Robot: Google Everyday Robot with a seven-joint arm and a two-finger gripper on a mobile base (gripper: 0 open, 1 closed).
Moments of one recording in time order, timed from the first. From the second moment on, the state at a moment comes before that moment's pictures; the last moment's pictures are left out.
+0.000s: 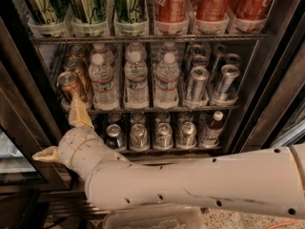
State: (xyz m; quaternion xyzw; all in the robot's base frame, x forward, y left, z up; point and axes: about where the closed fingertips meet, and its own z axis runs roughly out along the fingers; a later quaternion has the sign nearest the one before) arm 0.495 0.238 0.825 -0.46 0.58 0.09 0.66
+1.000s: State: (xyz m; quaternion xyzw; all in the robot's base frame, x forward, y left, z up) arm 0.521 0.205 0.837 -0.35 0.60 0.02 0.72
